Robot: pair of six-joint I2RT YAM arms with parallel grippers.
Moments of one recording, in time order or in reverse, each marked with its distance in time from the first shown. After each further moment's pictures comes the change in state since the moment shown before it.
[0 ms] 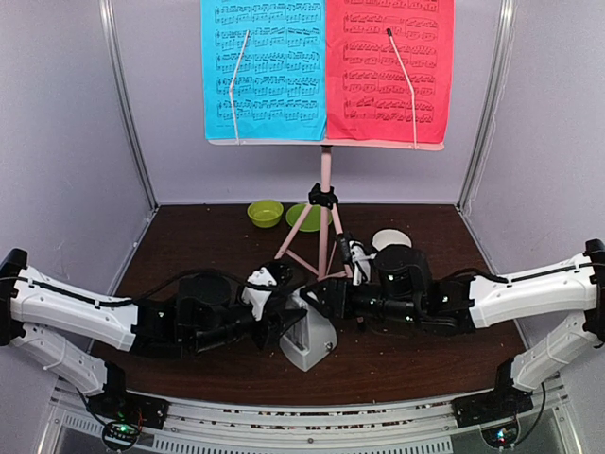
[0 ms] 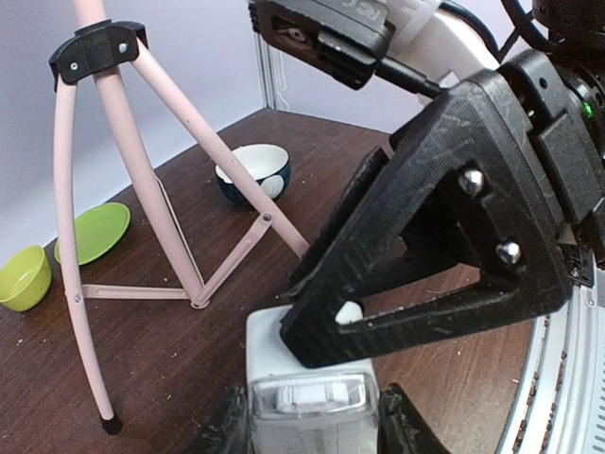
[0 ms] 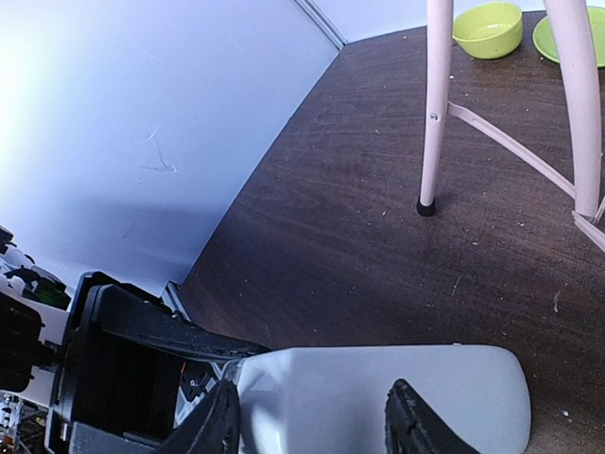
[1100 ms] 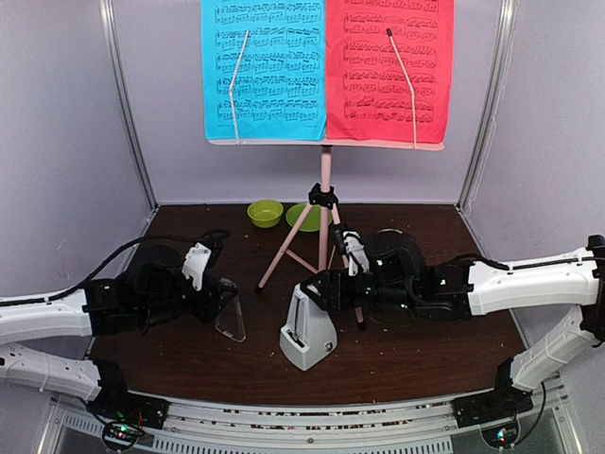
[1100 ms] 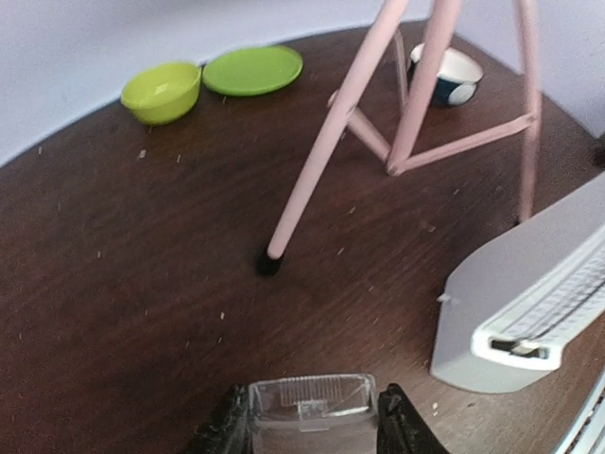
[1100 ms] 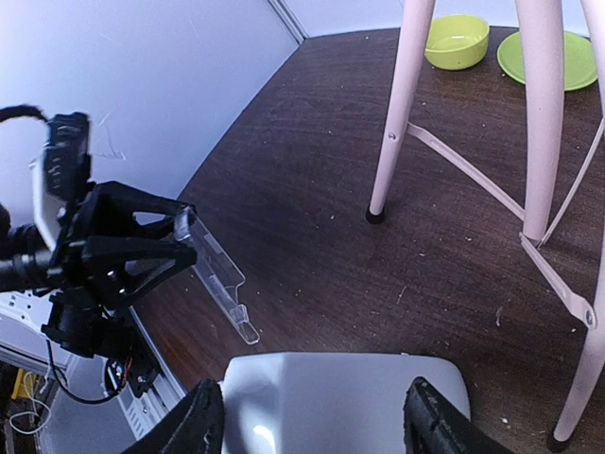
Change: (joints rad) left arm 0.332 -0.349 -0.072 -0.485 0.070 -0.169; right arm -0.008 0.024 0.126 -0.182 0.046 -0.099
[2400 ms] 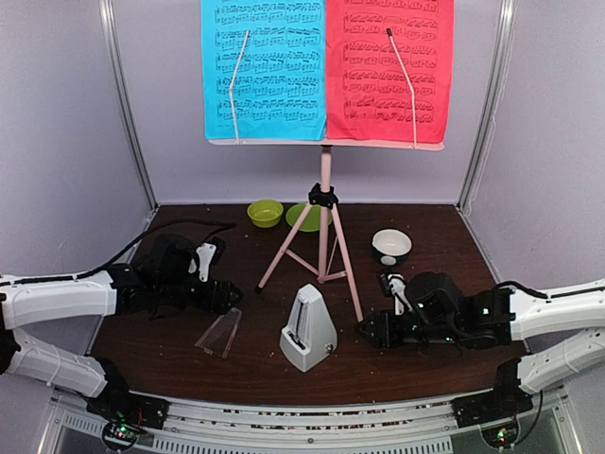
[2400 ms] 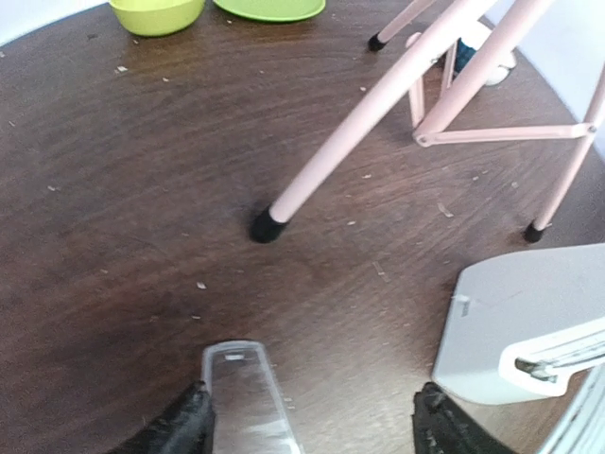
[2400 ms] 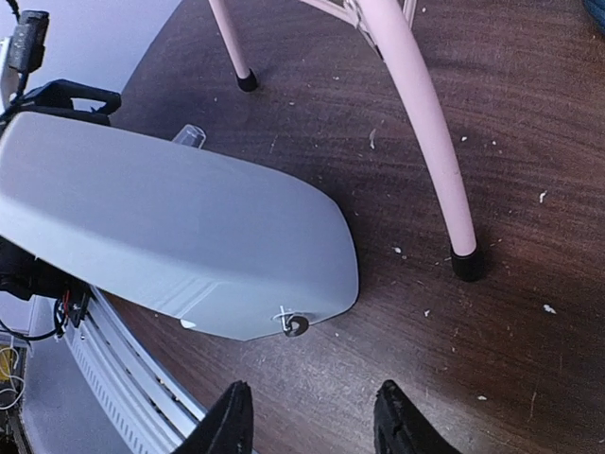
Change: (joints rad) left arm 0.222 0.225 0.054 -0.033 0.246 -0.115; right arm 0.011 -0.307 -0.327 -0.208 0.031 0.137
